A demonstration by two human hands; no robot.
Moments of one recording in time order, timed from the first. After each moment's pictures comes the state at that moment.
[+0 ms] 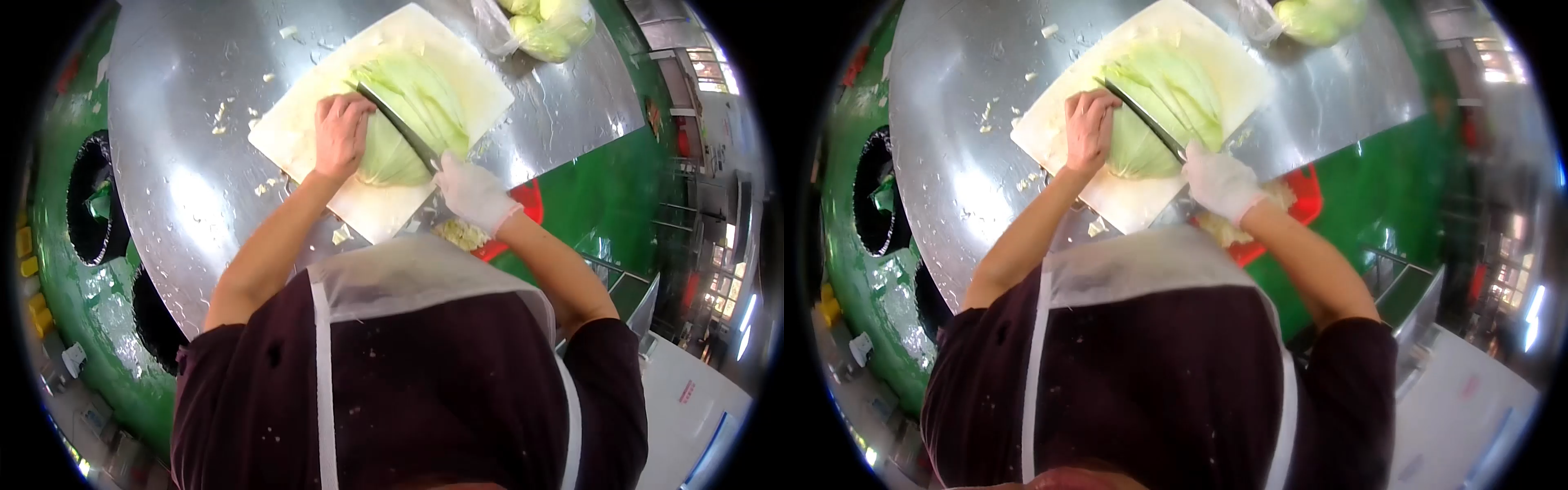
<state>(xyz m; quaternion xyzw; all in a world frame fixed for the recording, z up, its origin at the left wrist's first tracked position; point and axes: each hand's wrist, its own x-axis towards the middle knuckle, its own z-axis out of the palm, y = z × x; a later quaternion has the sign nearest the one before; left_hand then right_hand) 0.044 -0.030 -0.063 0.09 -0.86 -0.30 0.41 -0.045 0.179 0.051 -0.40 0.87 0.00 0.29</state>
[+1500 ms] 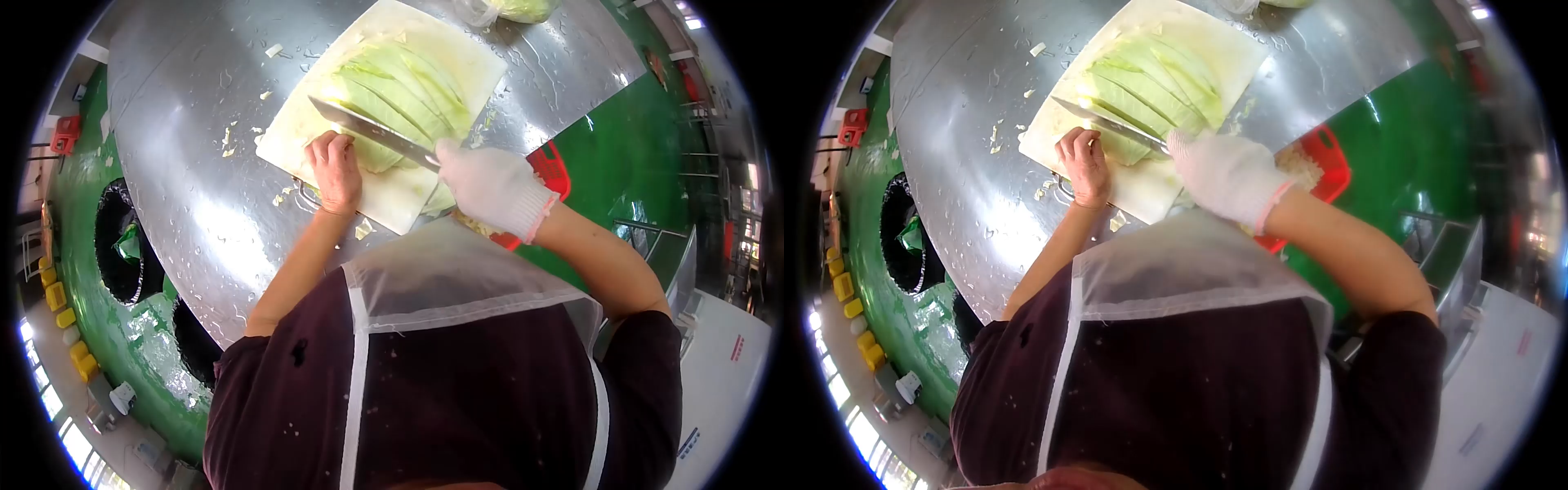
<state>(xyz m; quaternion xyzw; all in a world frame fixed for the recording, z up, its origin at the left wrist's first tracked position) 0.094 -0.006 -0.091 0.14 -0.85 -0.25 0.44 0.001 0.176 0.118 -0.44 0.86 0.04 0.26</state>
